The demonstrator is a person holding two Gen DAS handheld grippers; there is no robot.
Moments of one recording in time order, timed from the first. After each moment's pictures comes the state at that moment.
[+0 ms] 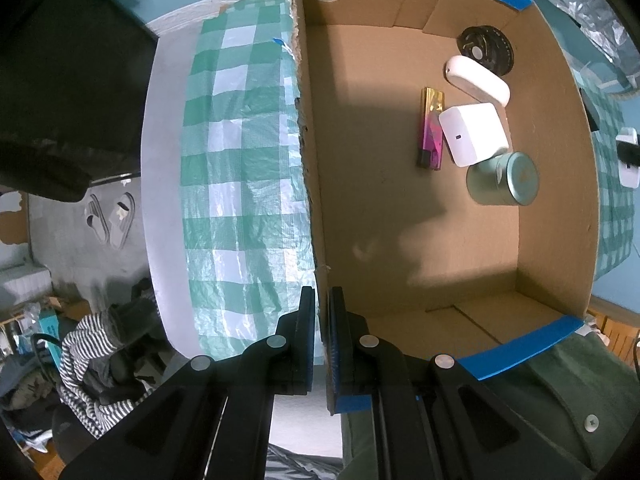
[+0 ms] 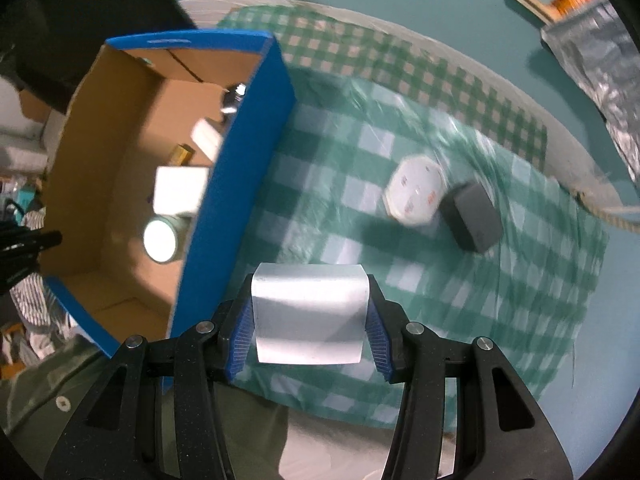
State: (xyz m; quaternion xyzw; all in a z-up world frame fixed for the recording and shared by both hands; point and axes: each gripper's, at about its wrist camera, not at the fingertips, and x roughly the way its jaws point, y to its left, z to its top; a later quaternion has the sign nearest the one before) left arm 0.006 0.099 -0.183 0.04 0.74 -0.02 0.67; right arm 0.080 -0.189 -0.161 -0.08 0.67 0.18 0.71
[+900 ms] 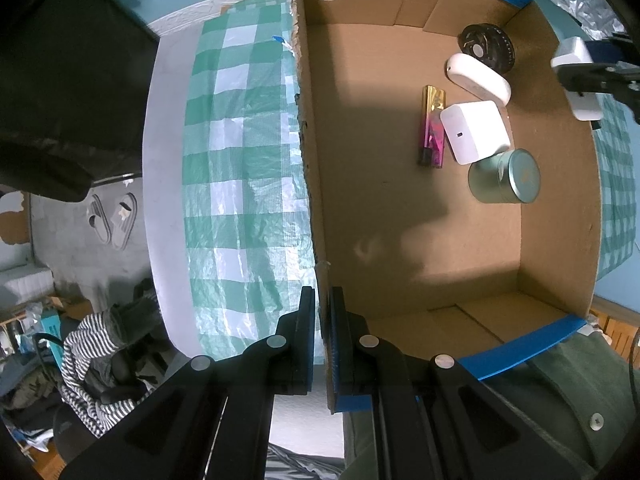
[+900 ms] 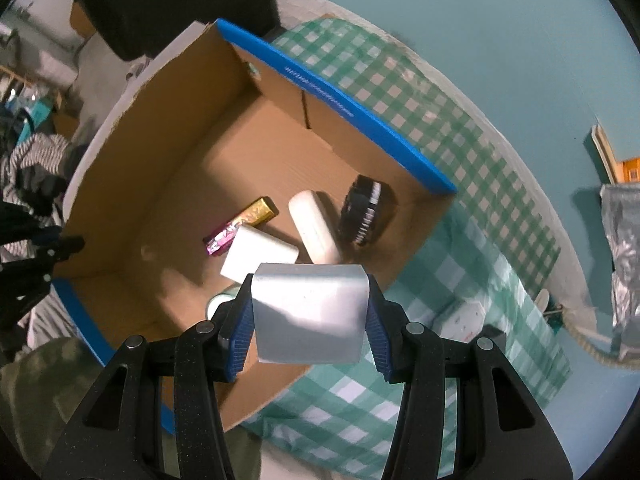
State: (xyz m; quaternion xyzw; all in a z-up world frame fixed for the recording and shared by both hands) left arm 0.003 0.097 -0.184 0.04 0.74 -0.02 0.67; right arm 0.110 -0.059 -0.156 -0.23 0.63 0.28 0.69
